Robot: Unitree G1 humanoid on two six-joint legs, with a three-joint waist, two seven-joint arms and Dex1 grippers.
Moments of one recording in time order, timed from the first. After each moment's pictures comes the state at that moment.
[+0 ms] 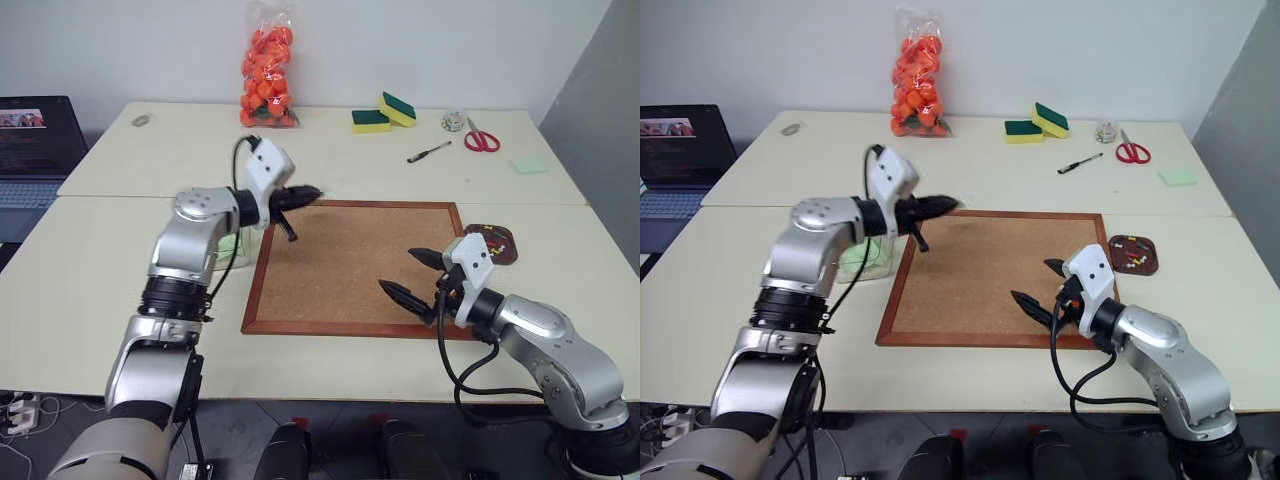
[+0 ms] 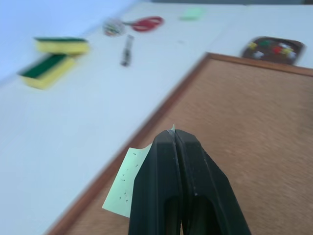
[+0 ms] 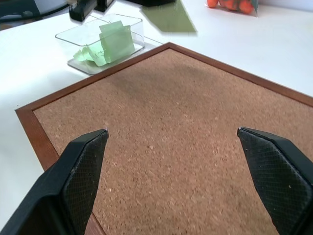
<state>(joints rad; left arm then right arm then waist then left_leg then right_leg) -0.82 0.50 0.00 0.22 -0.12 0.40 -0.90 -0.19 -0.50 0.05 -0.55 0.45 0.66 0.54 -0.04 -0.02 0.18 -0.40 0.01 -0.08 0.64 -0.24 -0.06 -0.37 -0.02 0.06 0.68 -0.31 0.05</state>
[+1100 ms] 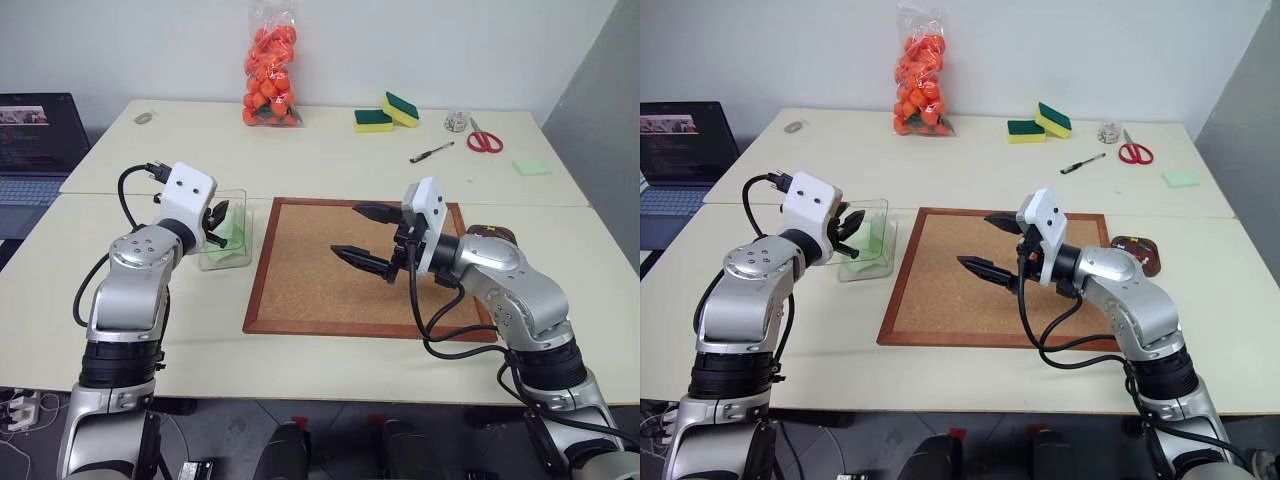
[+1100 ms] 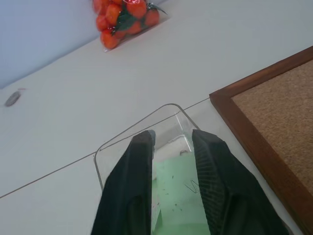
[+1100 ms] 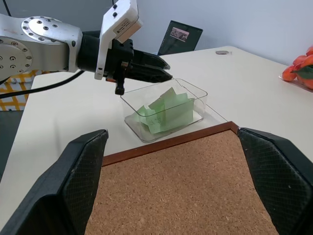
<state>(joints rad) -0.51 0.59 0.12 -0.07 -0.02 0.64 -0.40 -0.57 -0.40 0.15 -0.27 0.45 0.58 0.74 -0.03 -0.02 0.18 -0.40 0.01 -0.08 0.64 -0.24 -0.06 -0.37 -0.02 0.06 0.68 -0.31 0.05</state>
